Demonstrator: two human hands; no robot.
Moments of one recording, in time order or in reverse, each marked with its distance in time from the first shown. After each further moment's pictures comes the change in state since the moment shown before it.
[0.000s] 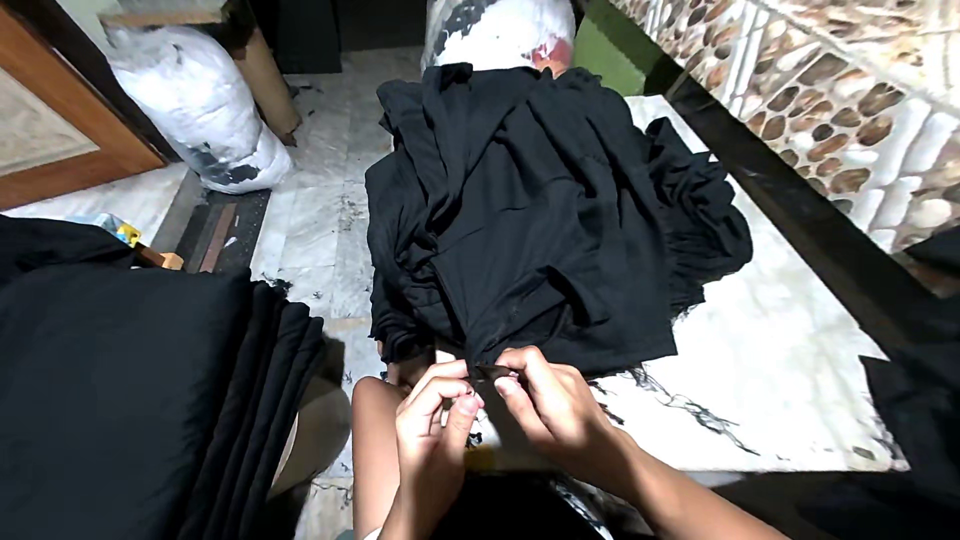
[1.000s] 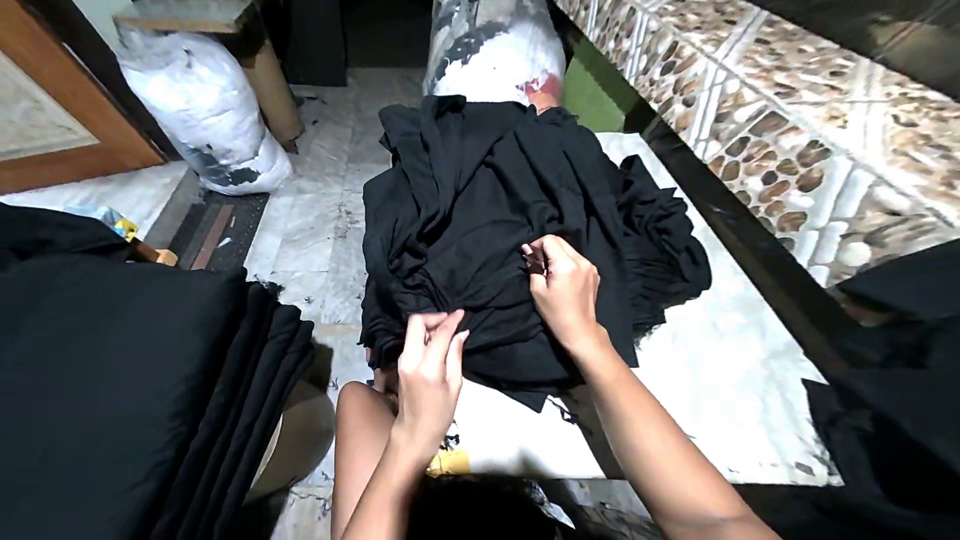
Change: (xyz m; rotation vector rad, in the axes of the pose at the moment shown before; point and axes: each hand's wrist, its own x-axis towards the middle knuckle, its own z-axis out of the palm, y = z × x) left_hand 0.041 -0.022 0.024 0.713 0.112 0.199; right_hand 0.070 0.092 -0.027 -0.421 0.183 0.284
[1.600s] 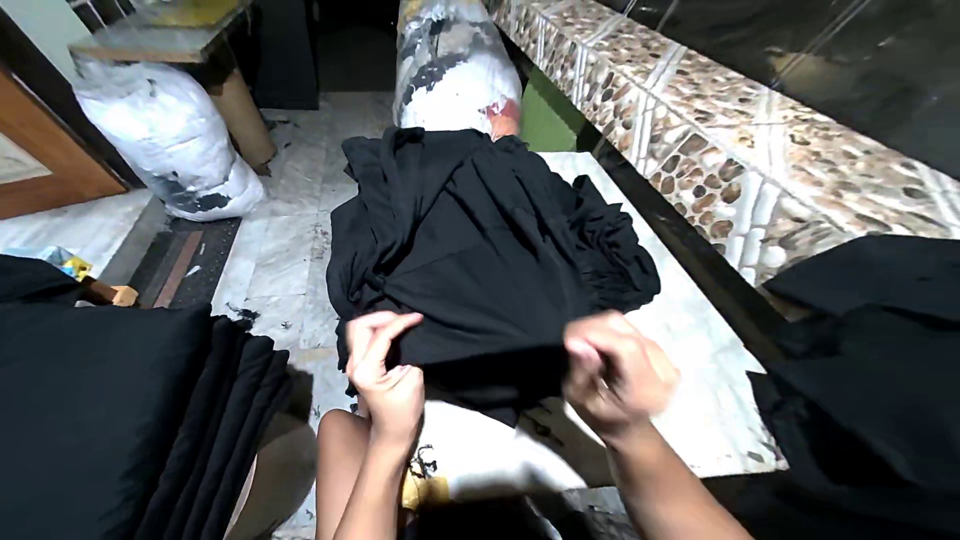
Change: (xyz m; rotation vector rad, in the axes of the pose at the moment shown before) left_hand 0.034 -0.003 0.019 -0.541 0.250 -0.058; right_hand -0.032 -0.017 -0.076 0.130 0.378 -0.455
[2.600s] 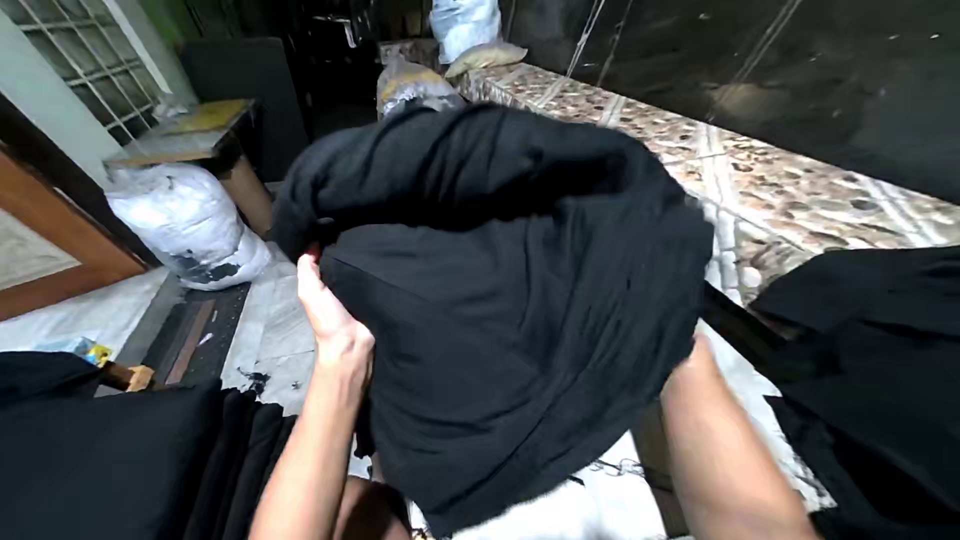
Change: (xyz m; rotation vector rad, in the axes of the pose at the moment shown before) left_hand 0.150 0.044 0.046 -0.544 0.104 -0.553; right_hand 0.049 0.139 -0.024 0.526 0.363 0.929
